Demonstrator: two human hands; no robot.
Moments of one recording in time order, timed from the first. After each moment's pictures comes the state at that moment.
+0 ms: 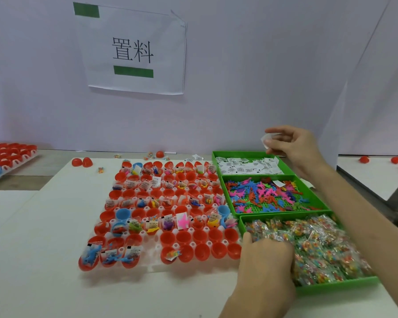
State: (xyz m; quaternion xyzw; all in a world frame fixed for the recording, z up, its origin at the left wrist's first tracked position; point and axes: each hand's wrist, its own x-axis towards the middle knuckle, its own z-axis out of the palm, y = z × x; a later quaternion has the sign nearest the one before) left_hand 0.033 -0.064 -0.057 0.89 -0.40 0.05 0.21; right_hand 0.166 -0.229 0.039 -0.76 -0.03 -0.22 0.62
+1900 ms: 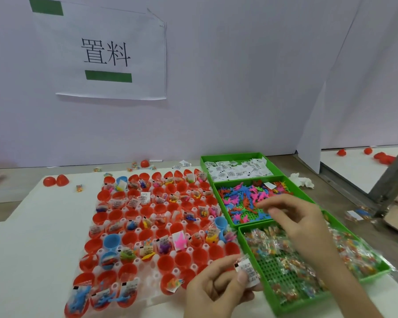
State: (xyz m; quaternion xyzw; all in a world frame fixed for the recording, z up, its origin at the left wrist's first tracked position) left_hand 0.031 0.055 -0.064 0.57 -0.14 -0.25 0.77; right_hand 0.038 -0.162 -0.019 -0.84 0.00 -0.26 0.47
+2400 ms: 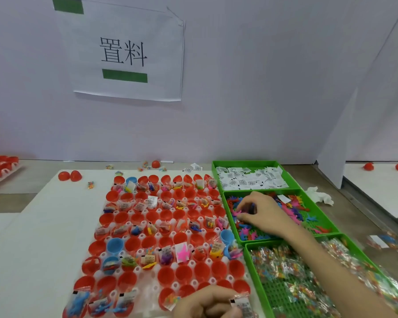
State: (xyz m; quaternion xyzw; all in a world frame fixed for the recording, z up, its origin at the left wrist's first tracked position) left_hand 0.031 0.059 -0.066 0.60 -0.16 -0.26 0.74; right_hand 0.167 -0.185 -0.040 -0.97 -0.01 -0.01 0.23
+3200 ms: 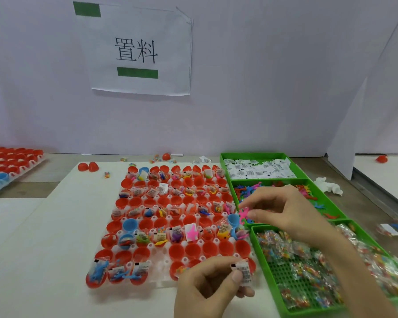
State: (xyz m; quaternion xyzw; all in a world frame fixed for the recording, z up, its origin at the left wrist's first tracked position) left_hand 0.017 0.054 -0.059 0.59 -0.14 -0.09 0.79; right_hand 0.080 -0.158 0.010 -0.85 -0.18 -0.02 0.49
